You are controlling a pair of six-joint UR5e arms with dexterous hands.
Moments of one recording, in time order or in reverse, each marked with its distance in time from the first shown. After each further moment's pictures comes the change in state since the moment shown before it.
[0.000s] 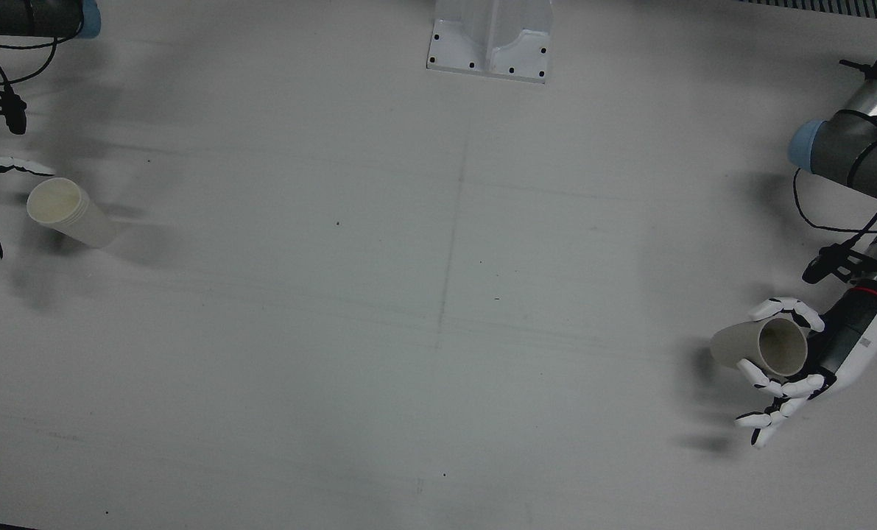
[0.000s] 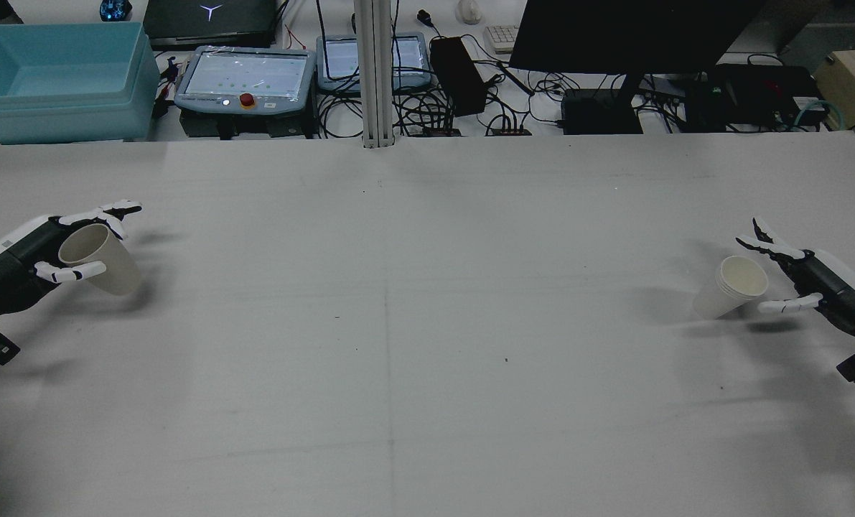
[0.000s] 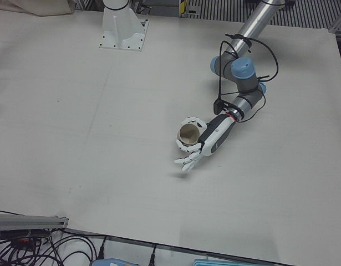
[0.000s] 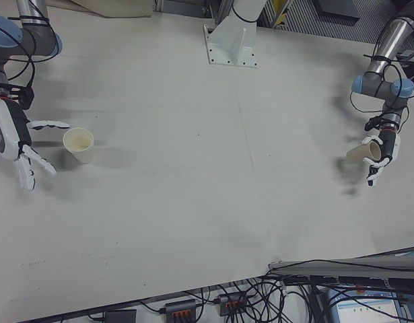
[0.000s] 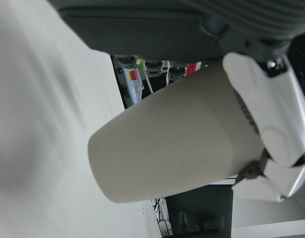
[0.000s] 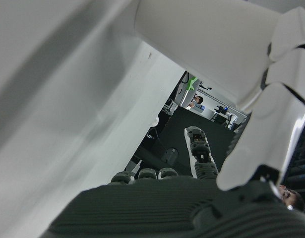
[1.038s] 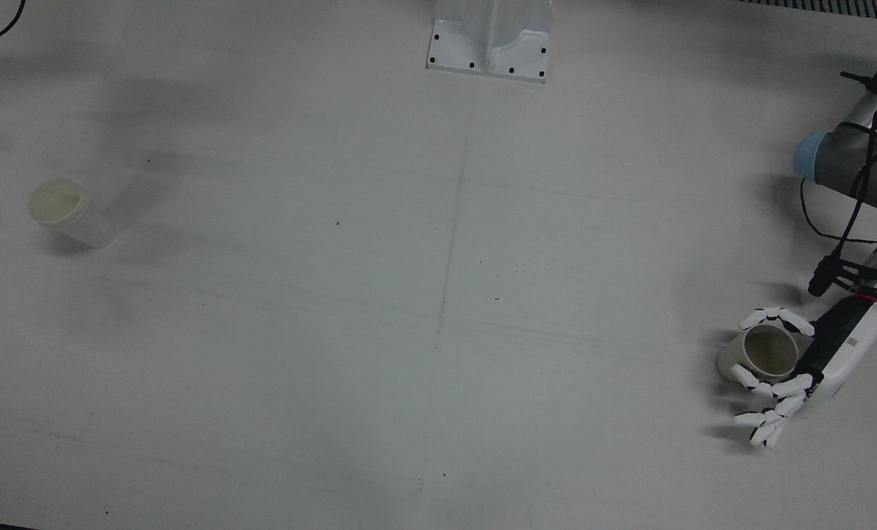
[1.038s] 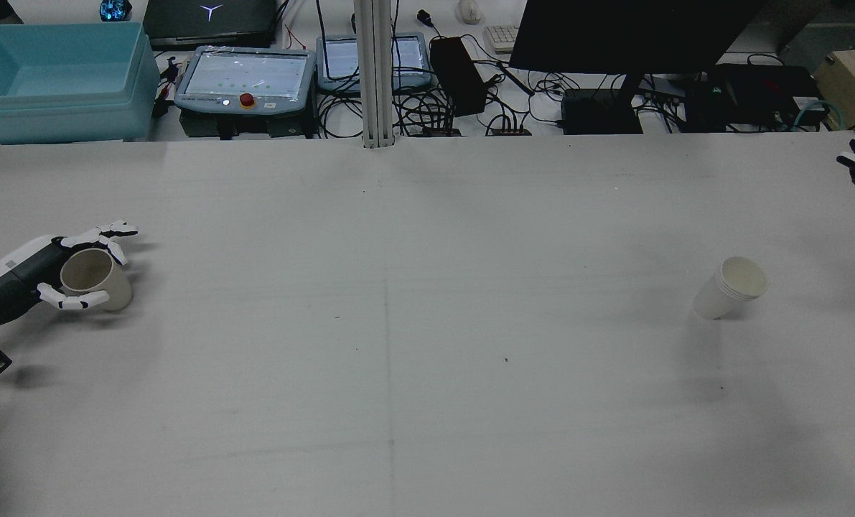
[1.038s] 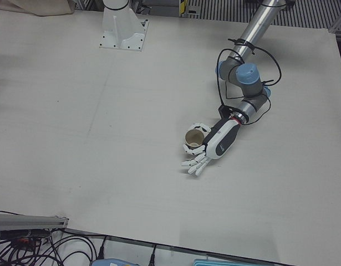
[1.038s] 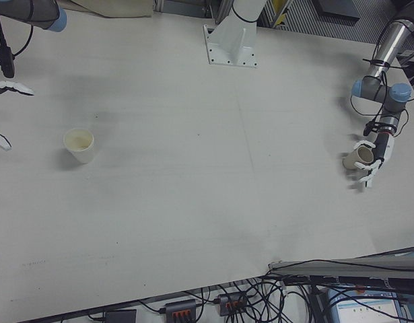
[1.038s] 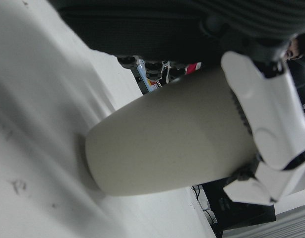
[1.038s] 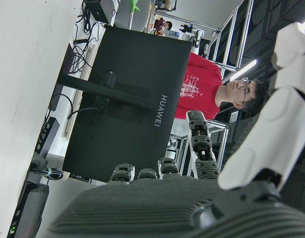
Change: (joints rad) left arm 0.004 -0.003 0.098 -0.060 0.025 0.242; right arm 0.225 -0.140 0.413 -0.314 0.028 0.326
